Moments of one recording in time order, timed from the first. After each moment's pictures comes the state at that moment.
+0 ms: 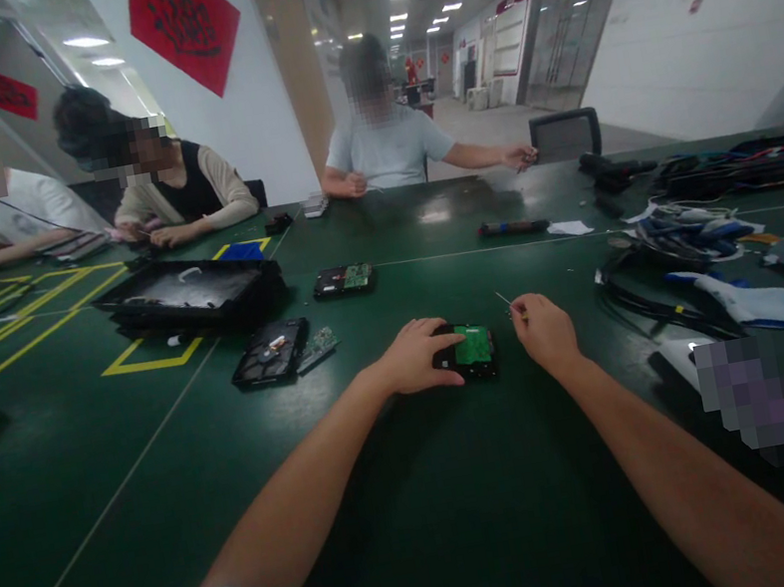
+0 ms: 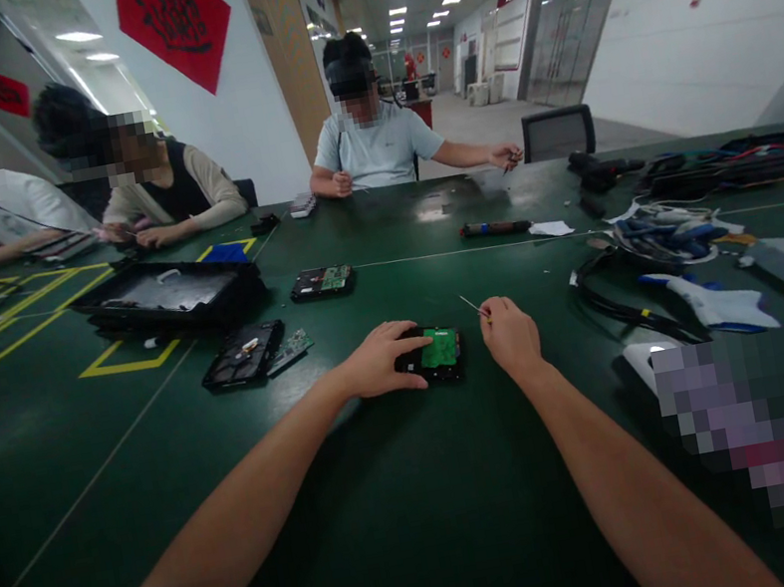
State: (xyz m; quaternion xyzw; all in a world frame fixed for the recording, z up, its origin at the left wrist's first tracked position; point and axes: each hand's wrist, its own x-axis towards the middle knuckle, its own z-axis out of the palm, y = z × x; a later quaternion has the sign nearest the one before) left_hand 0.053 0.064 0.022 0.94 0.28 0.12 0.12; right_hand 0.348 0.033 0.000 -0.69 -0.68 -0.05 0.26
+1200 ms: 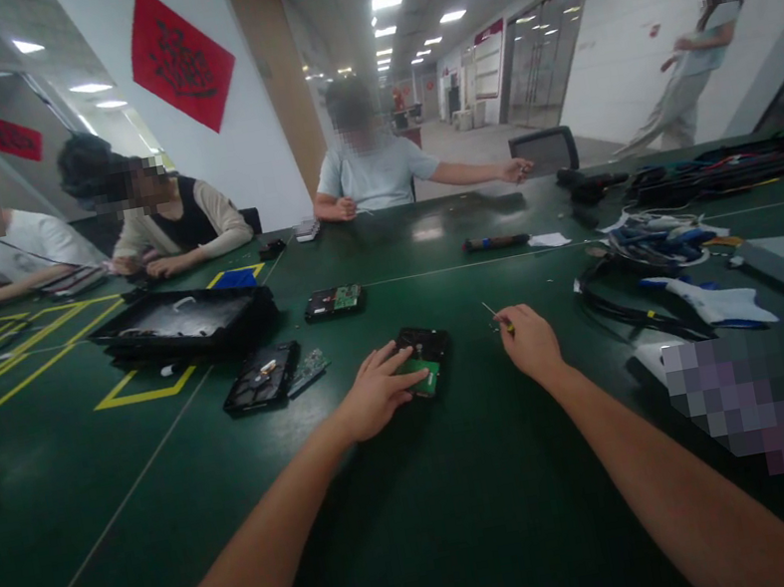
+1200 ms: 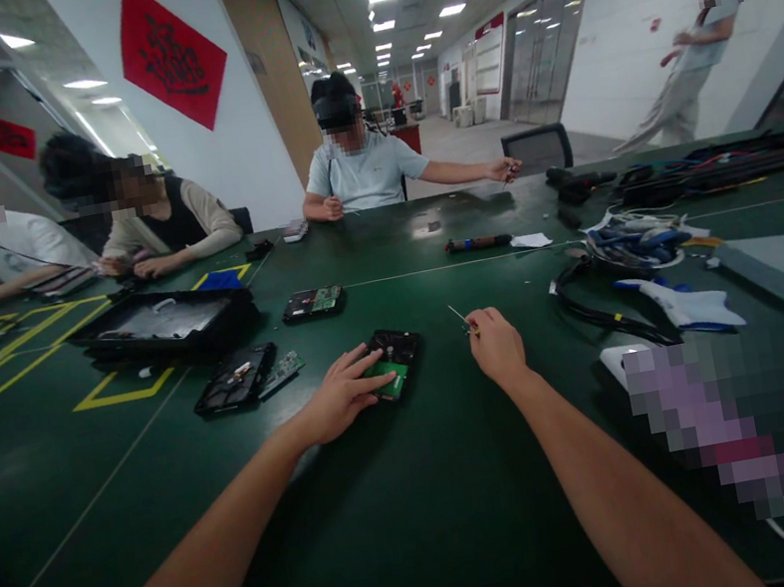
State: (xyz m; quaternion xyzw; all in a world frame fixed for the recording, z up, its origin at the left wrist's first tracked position) left_hand 0.006 0.028 0.024 0.93 0.34 0.11 0.10; right_hand 0.358 0.030 0.002 -0.67 -0.68 0.00 0.29
